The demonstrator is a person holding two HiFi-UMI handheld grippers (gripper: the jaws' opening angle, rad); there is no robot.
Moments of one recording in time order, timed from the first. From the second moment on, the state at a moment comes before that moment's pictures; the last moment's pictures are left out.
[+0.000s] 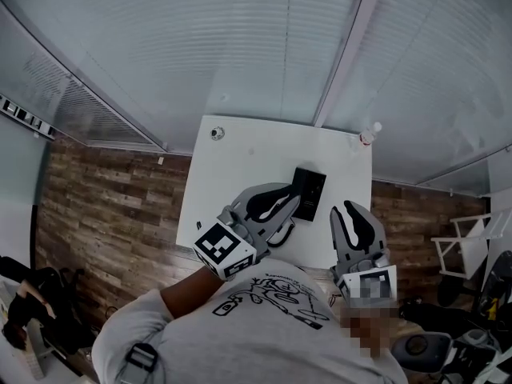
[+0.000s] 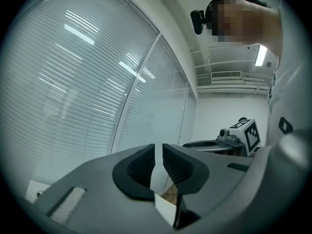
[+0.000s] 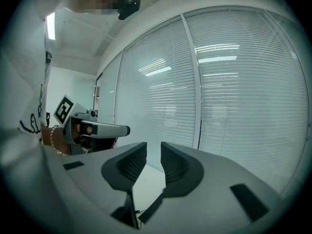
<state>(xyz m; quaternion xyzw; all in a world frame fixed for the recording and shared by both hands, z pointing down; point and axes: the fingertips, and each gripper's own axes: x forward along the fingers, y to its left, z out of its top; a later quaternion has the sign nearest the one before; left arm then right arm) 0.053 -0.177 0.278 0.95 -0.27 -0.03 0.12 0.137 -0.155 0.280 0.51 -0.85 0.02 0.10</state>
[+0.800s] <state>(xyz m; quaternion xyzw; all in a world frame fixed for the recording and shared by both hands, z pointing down) 0.060 -0.173 0.281 0.95 -0.28 -0.03 0.13 0.149 -0.151 0.279 0.52 -0.85 0.02 0.09</state>
